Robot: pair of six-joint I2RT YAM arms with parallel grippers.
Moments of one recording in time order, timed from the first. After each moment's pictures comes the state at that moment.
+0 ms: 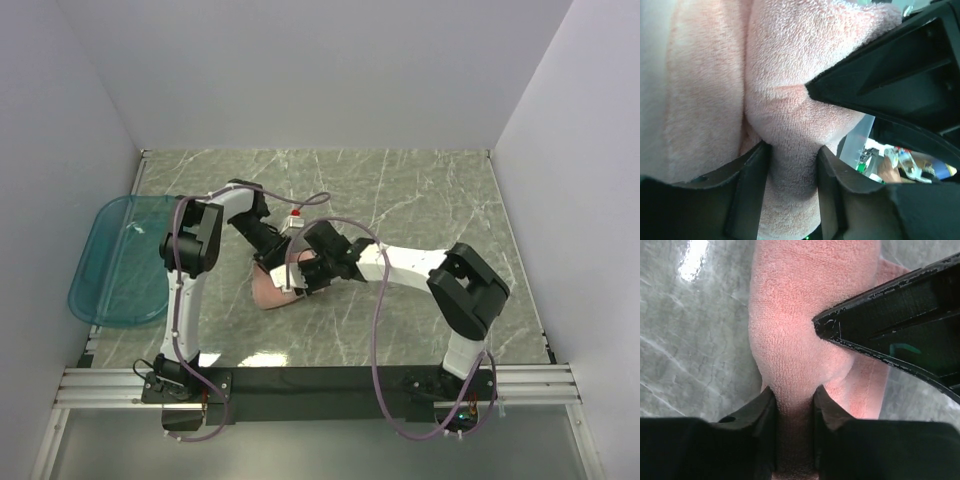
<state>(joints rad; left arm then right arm) -0.31 2.30 1.65 -1.42 0.92 0.80 0.86 1.75 1.05 -0.22 -0.45 -1.08</state>
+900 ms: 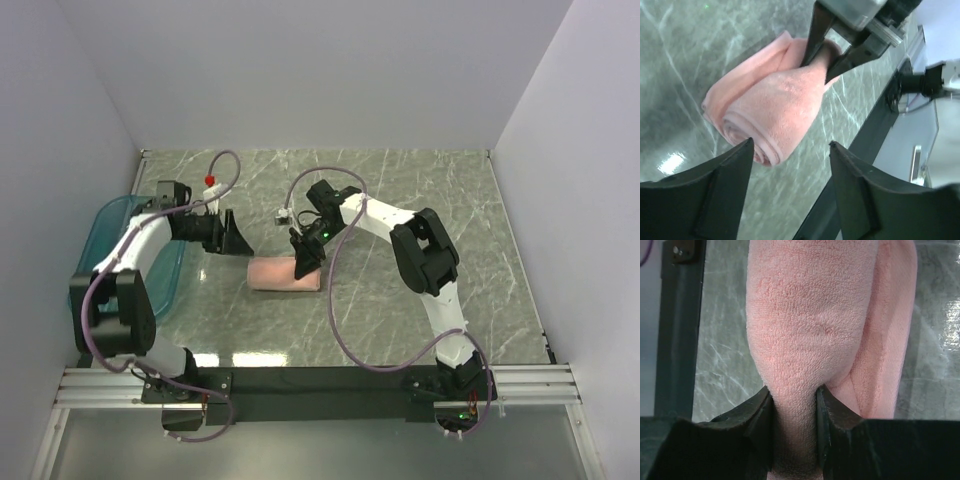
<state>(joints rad) 0.05 1.54 1.11 -0.78 0.99 0.25 0.64 2.22 1.70 -0.84 -0.97 -0.69</state>
